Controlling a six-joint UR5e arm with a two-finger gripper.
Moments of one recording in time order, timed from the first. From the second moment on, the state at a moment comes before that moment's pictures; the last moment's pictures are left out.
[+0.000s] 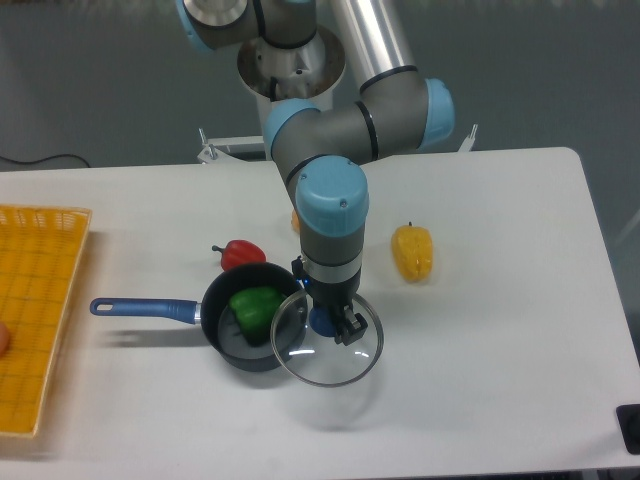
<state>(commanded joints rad) 2.40 -1.97 -1.56 -1.07 1.52 1.38</state>
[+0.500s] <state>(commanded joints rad) 2.39 -1.97 -1.57 -1.07 1.54 1.38</state>
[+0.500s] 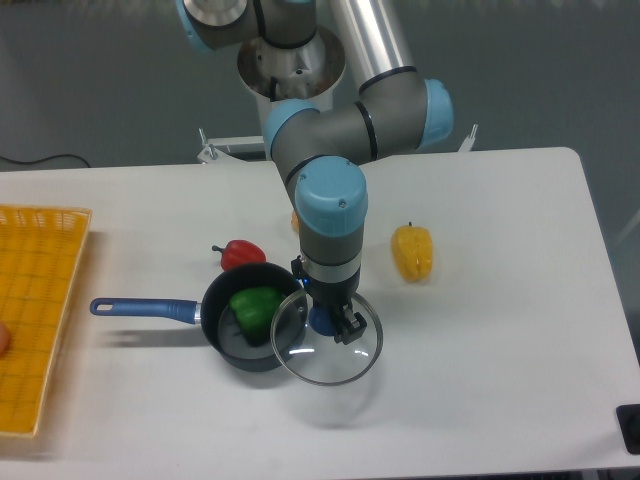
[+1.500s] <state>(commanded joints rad) 2.28 -1.97 -1.57 -1.16 1.67 1.37</state>
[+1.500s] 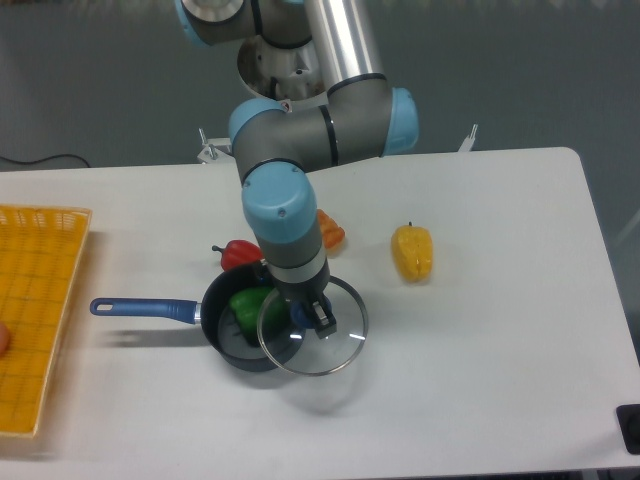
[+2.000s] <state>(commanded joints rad) 2.24 -1.95 -1.58 -1.19 1.66 1.33</state>
